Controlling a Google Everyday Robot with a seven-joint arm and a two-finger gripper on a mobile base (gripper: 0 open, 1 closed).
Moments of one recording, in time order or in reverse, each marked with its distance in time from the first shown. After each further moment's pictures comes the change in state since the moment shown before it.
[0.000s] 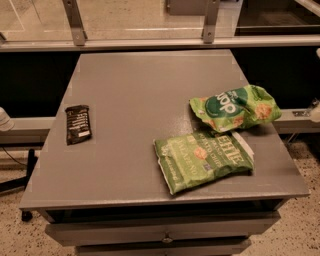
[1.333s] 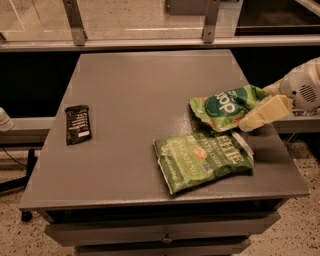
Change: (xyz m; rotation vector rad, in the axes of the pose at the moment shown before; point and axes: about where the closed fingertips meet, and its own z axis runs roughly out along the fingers) arm -0.013 0.049 0.106 -0.048 0.163 0.327
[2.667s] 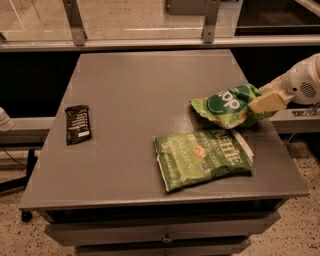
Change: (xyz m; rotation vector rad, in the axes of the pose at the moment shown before) arm 0.004 -0.031 0.000 0.094 0.030 -0.053
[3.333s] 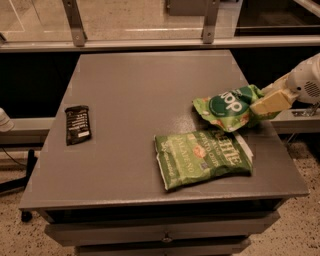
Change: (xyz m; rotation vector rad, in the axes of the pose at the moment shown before) arm 0.002 -0.009 -0.002 0.024 0.008 -0.014
